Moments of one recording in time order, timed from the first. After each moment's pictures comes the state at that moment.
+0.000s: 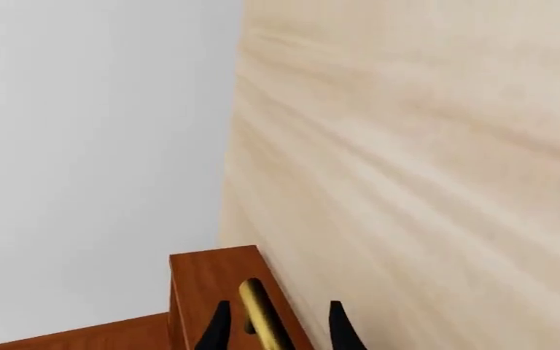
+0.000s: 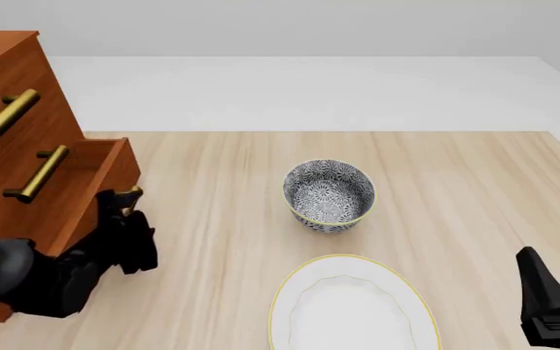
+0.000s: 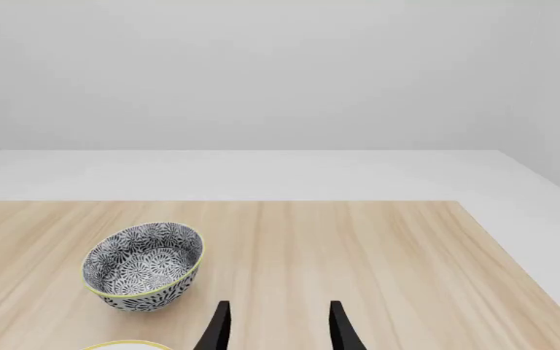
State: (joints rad) left arm -0.12 1.82 -0.41 -0.93 1.35; right arm 0.00 0.01 0.00 0.00 0.00
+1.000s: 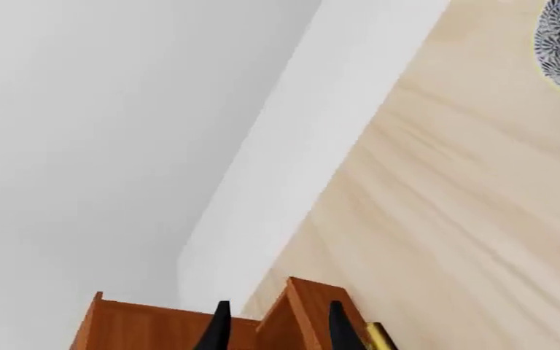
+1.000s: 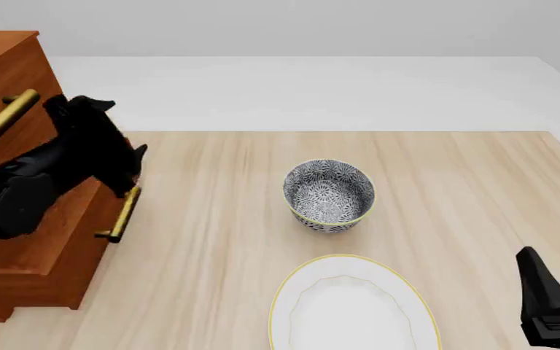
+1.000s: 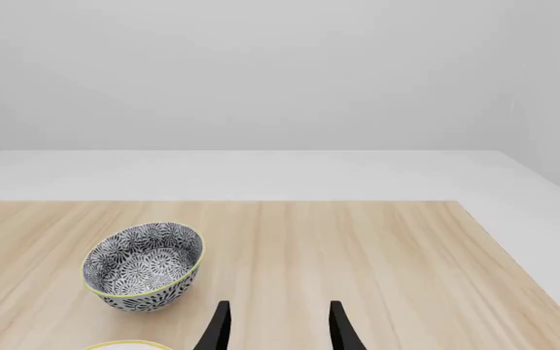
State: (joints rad) left arm -0.16 1.32 -0.70 -0.27 1.00; right arm 0.00 0.01 0.00 0.00 0.00
